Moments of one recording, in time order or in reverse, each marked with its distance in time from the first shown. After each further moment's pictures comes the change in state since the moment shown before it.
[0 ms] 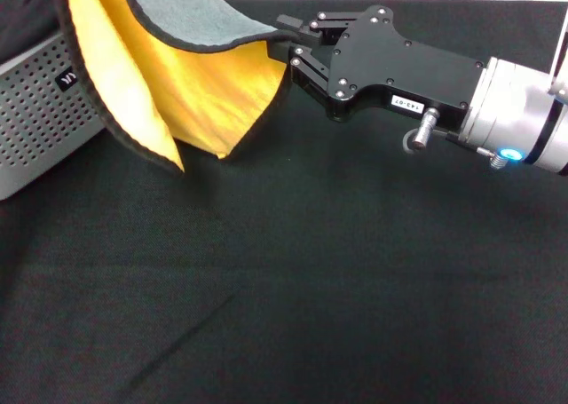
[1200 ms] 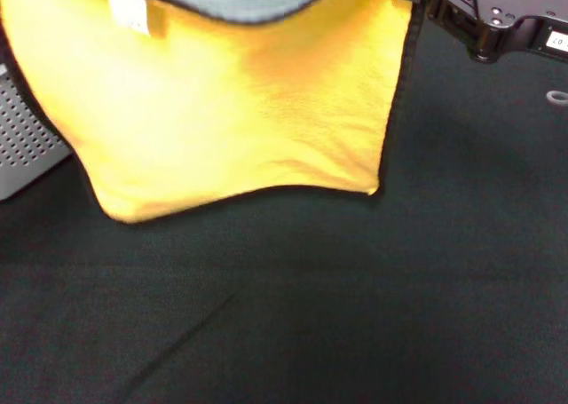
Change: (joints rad) left arm 0.162 0.087 -0.016 -0.024 0.198 0.174 0.006; right arm -0.108 -0.027 0.403 -0.238 -0.348 0.303 0.559
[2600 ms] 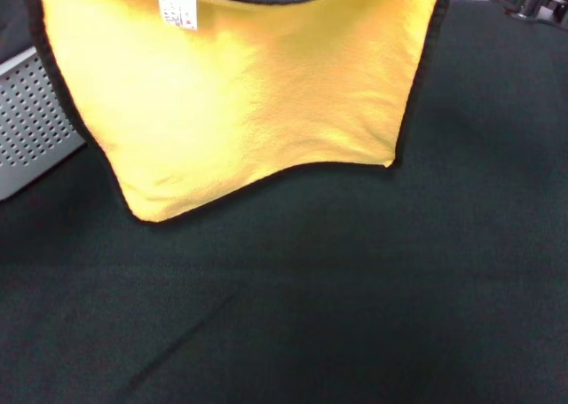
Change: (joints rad) left arm -0.041 -0.013 -0.022 -0.002 0.075 0.043 0.011; right arm 0.131 0.018 0.198 0.299 0.007 0.169 0.207
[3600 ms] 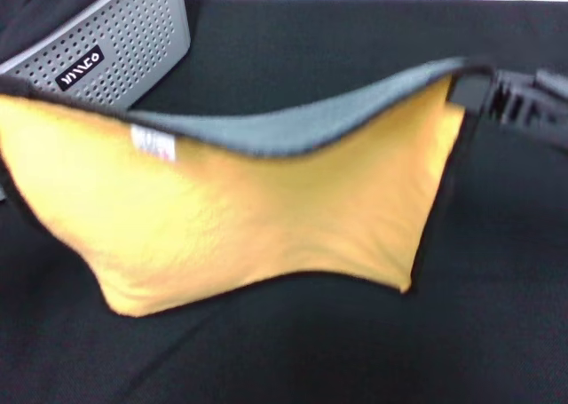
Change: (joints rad) left arm 0.184 0.024 0.011 0.150 0.073 0.167 -0.157; right arm -0.186 0.004 -0.068 -0.125 0.015 0.264 0.126
